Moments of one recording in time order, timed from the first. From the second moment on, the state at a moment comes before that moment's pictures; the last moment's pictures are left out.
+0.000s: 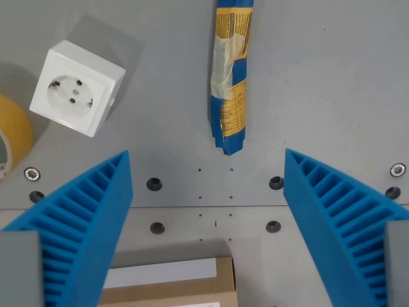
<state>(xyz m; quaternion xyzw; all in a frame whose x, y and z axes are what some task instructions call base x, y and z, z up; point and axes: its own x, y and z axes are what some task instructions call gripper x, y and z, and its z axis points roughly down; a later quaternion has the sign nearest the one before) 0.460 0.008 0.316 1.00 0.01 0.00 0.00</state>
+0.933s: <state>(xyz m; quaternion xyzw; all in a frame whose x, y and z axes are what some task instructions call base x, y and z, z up) 0.467 0.002 0.284 1.00 0.02 -0.01 0.00</state>
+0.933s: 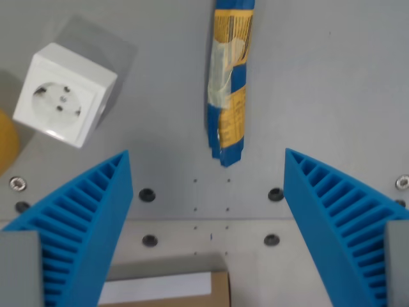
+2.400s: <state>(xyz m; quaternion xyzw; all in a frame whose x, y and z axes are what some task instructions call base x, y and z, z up) 0.474 -0.018 0.174 1.00 0.04 -0.02 0.00</state>
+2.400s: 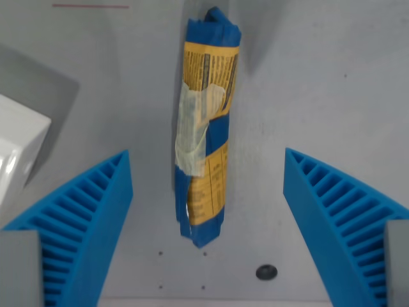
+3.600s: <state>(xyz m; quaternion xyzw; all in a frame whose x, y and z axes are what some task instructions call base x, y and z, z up) 0.478 -0.018 0.150 1.00 0.04 -0.02 0.00</state>
